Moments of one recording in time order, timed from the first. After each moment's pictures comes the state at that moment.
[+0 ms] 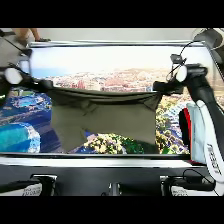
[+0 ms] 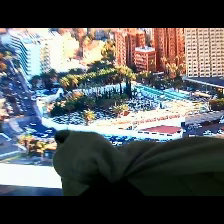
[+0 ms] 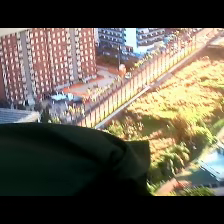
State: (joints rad) left arm -0.06 -1.42 1.43 1.58 -1.10 -1.68; right arm 0.11 -1.52 1.47 -1.57 1.09 1.82
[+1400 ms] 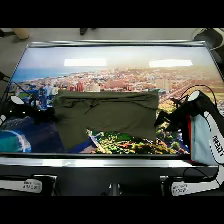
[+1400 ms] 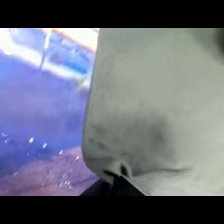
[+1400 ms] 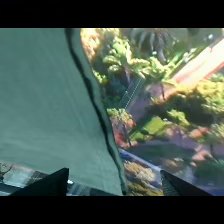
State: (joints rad) left arm 0.27 -1.57 1.07 1.10 -1.15 -1.49; right arm -0.21 -1.61 1.13 -1.14 1.43 1.52
